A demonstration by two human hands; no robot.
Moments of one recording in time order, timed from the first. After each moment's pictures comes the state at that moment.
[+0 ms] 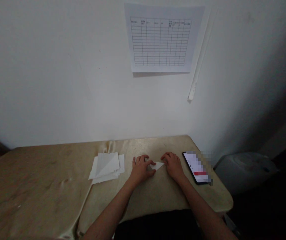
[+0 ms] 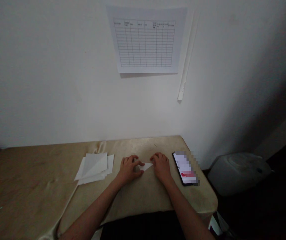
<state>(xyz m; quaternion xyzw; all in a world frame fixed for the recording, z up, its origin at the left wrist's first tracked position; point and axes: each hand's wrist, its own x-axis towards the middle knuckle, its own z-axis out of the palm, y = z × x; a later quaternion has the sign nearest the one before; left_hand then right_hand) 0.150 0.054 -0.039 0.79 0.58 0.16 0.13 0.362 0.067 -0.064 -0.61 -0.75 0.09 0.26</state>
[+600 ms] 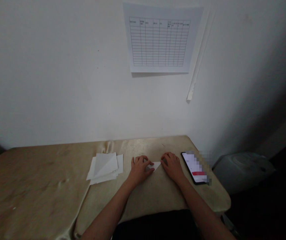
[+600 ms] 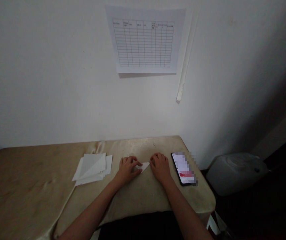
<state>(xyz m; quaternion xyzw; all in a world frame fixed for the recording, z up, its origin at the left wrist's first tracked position) 0.146 0.053 -0.039 0.80 0.55 0.18 0.12 0.362 0.064 -0.060 -0.60 -0.75 0.05 0.26</state>
